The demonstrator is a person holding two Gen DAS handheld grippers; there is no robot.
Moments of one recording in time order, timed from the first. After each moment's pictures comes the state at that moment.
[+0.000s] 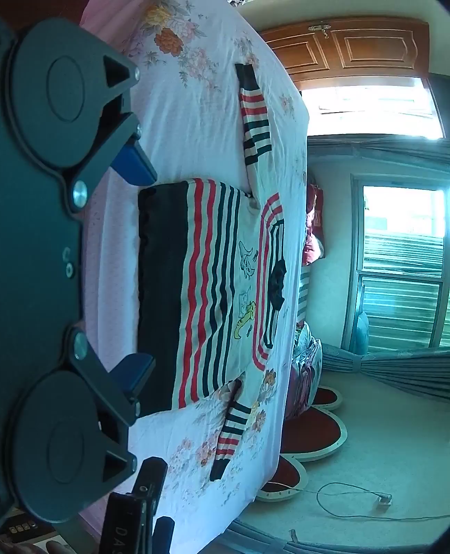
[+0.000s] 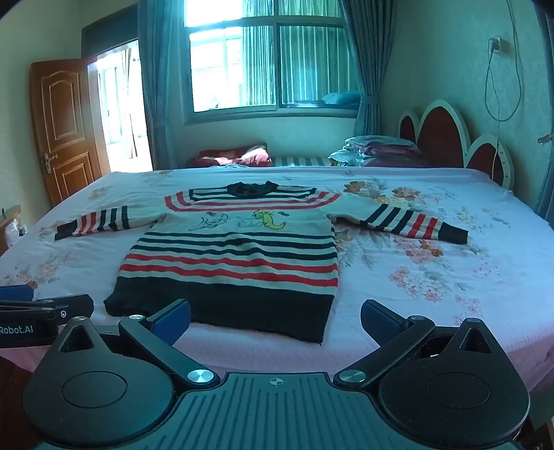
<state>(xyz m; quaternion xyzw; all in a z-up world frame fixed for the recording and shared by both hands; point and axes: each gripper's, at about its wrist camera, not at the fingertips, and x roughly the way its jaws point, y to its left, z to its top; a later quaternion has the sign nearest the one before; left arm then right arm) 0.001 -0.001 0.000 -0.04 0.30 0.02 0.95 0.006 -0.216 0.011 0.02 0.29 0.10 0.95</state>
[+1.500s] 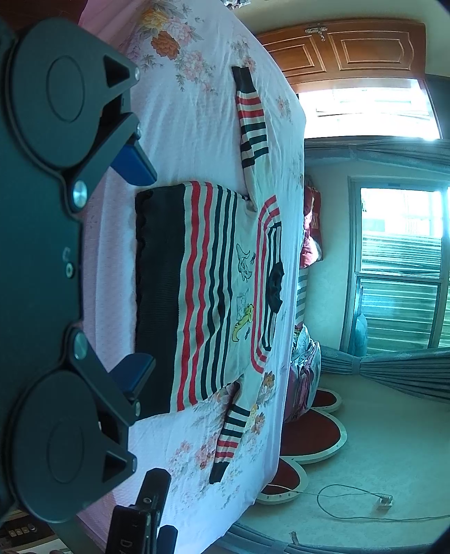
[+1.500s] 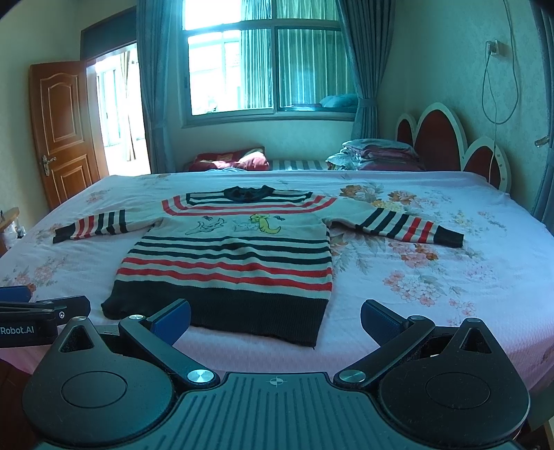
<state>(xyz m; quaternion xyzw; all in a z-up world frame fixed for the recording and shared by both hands) -0.001 -0.001 0.001 -0.03 0.30 0.03 0.95 0.004 -0.217 0.017 0.02 0.28 0.10 0.95</state>
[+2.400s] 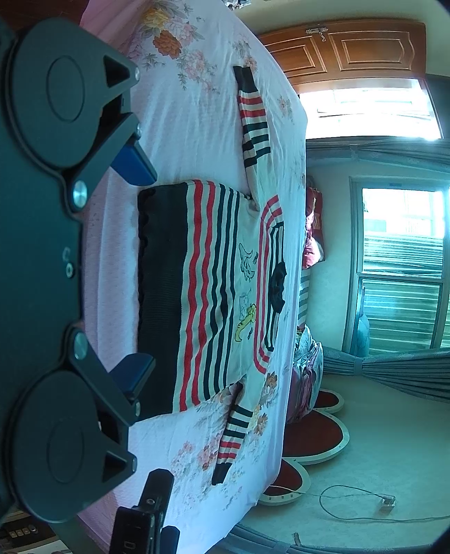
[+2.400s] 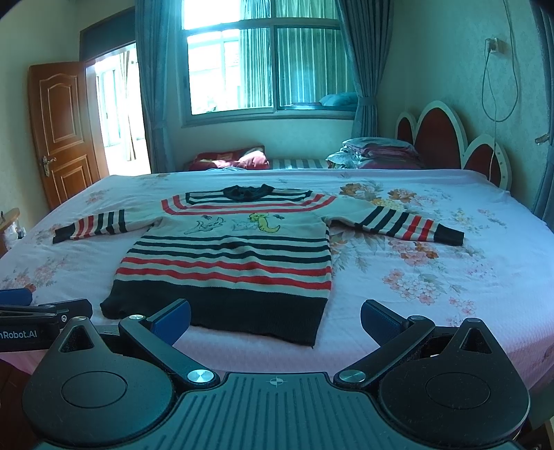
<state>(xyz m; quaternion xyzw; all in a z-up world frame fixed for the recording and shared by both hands) 0.002 -0.004 -0.001 -0.03 0.30 0.03 0.95 0.005 -0.222 0.016 0.03 0.28 0.10 0.95</state>
